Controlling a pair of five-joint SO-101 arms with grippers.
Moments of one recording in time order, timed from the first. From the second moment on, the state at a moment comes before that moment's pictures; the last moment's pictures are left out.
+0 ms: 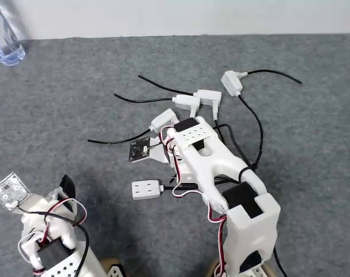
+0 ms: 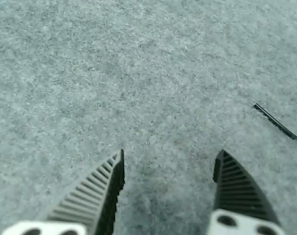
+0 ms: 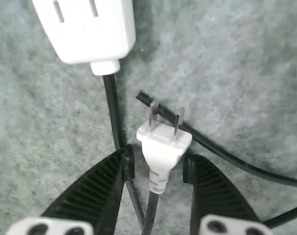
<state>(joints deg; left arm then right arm) -38.2 -103.6 96.8 64.3 15.5 -28.3 20.8 12.1 71.6 62.9</state>
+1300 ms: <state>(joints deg) -38.2 -103.6 96.8 64.3 15.5 -30.9 22.1 9.1 73.1 62.0</state>
